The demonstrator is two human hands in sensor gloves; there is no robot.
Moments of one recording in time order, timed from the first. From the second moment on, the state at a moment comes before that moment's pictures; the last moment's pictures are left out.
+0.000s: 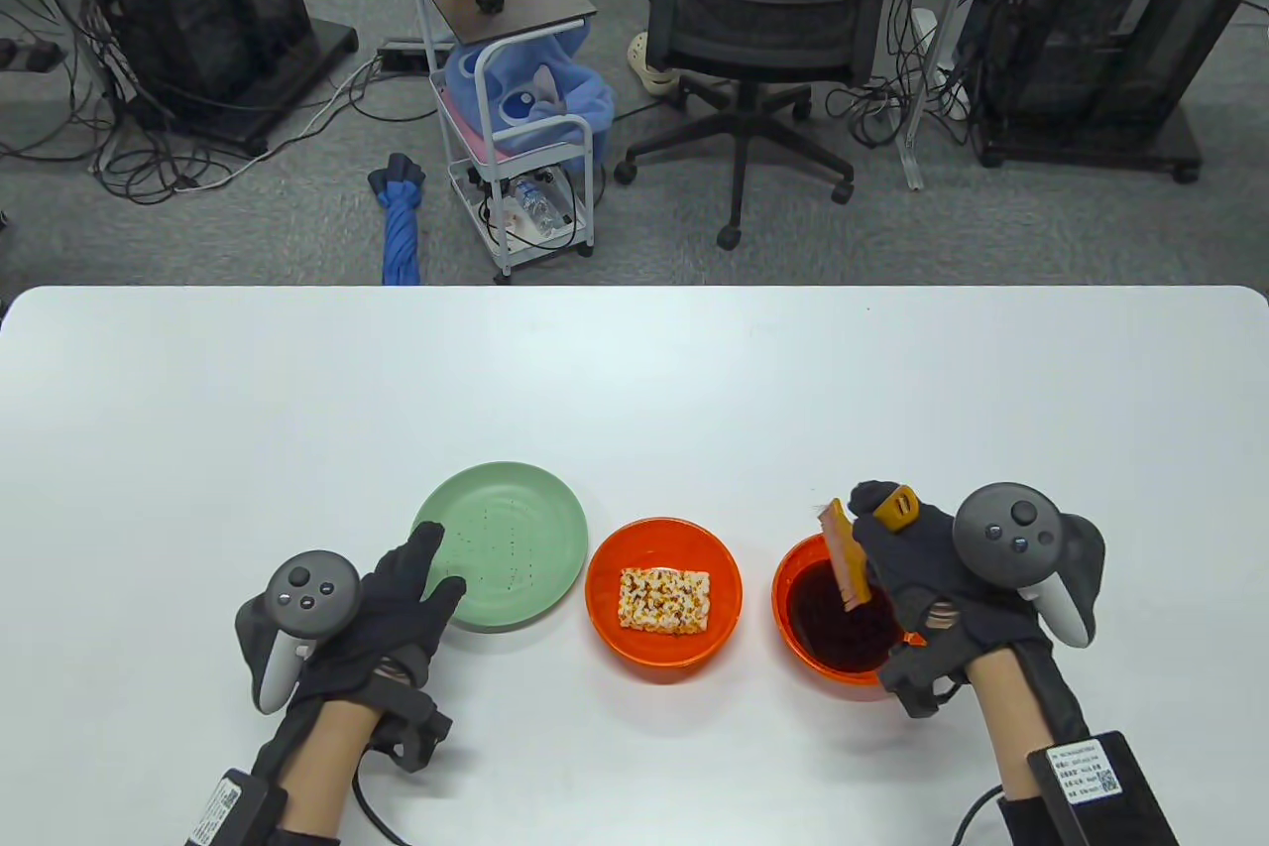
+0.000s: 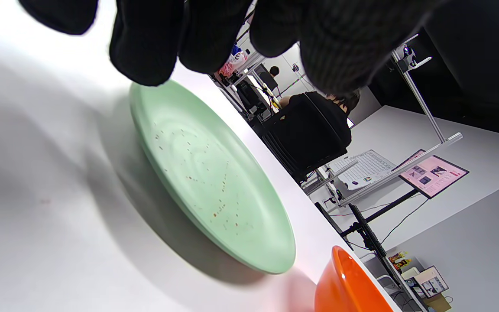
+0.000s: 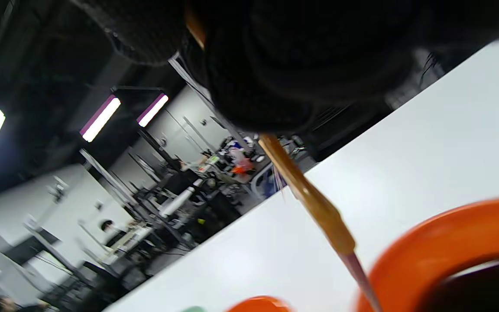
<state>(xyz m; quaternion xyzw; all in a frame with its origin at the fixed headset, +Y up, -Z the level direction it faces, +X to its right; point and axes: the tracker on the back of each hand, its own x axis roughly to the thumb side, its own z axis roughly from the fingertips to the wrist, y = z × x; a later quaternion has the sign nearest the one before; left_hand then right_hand) -0.275 -0.740 -0.276 -0.06 0.02 0.41 0.91 0.215 -0.630 -0.294 0.10 -0.02 0.91 0.41</state>
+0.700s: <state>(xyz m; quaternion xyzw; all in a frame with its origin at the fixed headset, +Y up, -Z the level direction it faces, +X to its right) -0.275 -0.742 -0.276 -0.06 0.02 0.41 0.91 0.097 -0.723 -0.320 0.08 0.10 0.87 0.48</state>
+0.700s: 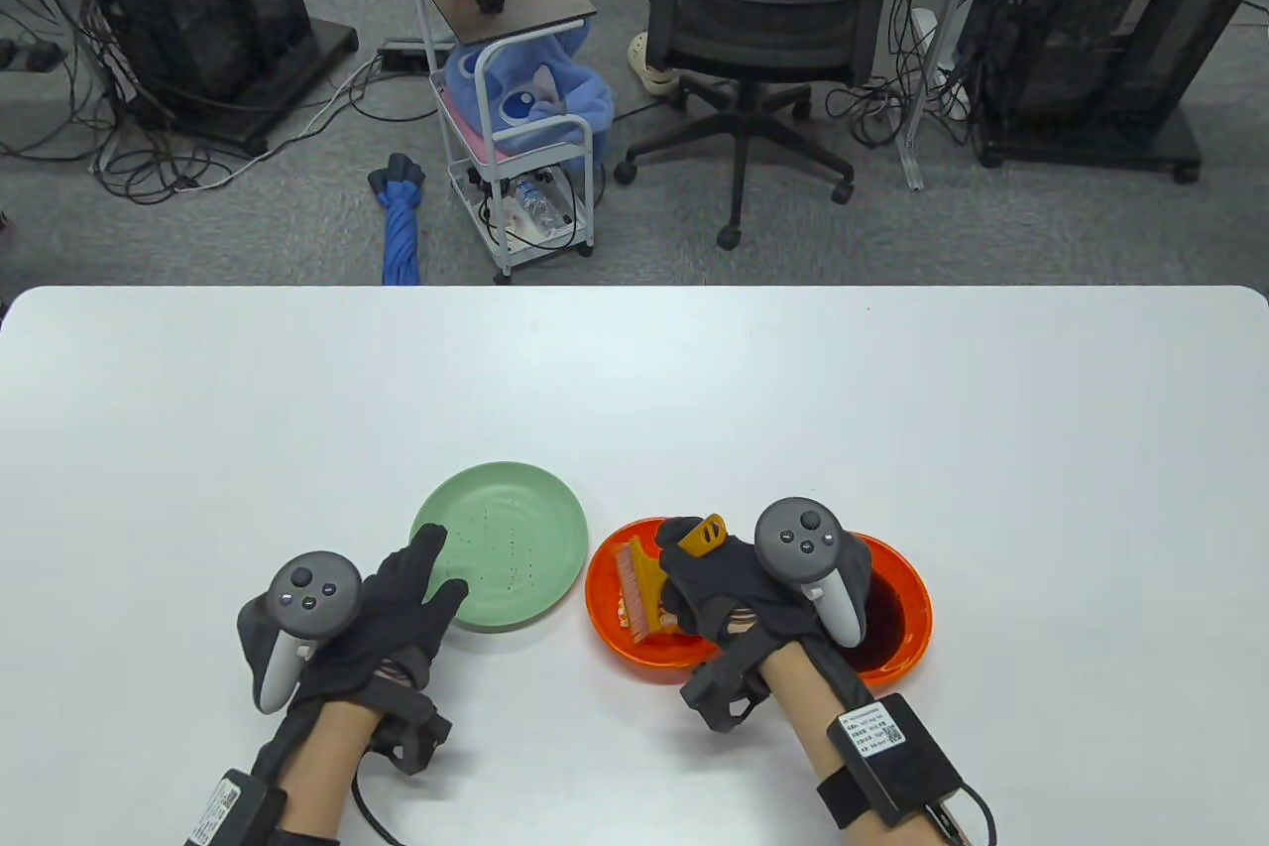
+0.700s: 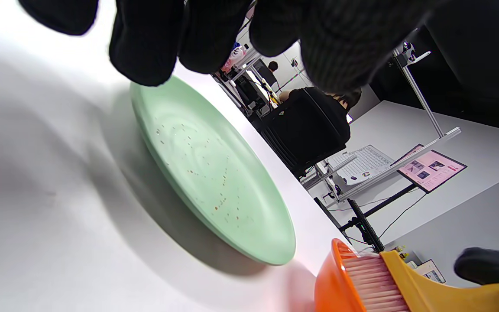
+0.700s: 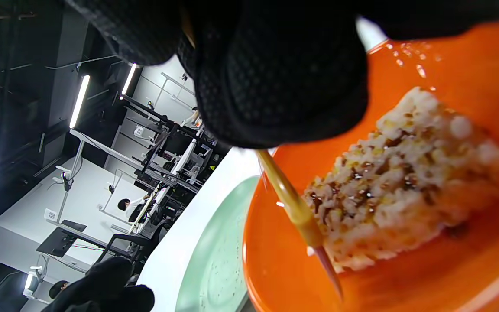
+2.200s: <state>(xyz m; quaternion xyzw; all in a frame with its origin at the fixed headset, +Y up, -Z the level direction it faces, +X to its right) -0.277 -0.745 -0.277 -0.07 0.02 0.41 0.91 0.097 -0.725 -0.327 0.08 0.11 0.87 0.47</state>
